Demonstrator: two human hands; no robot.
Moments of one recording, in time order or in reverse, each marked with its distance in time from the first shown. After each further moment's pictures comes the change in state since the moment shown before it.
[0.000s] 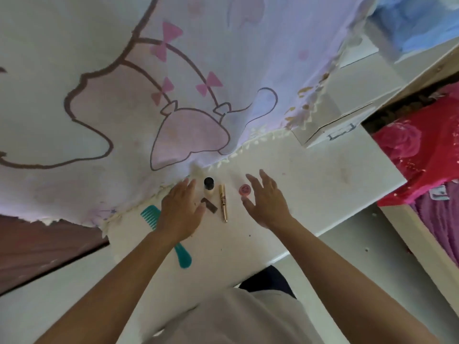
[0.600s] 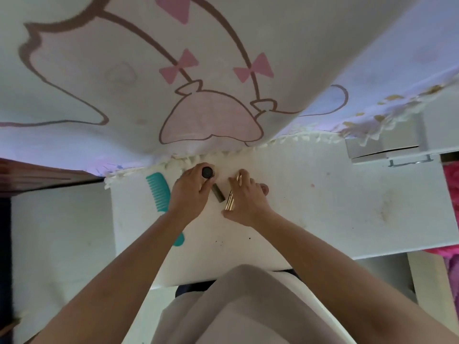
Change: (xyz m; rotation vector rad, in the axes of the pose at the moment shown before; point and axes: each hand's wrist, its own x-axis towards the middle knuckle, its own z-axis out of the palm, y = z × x) left_hand 0.037 0.009 0.033 -0.313 0.159 -0.307; right_hand 0.075 -0.023 0.054 -0.171 -0.436 -0.394
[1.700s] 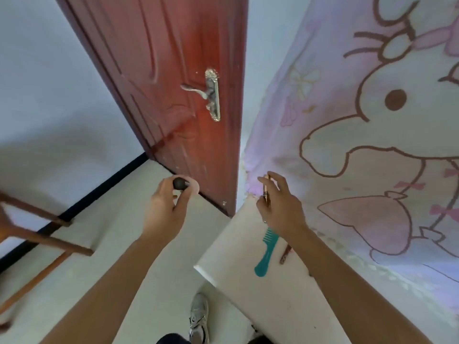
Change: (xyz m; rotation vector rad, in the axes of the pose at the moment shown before) left_hand -0.284 -0.119 -0.193 -0.332 1.023 -0.328; right_hand -0.043 -0.258 -0.087 -0.073 0.358 -0.724
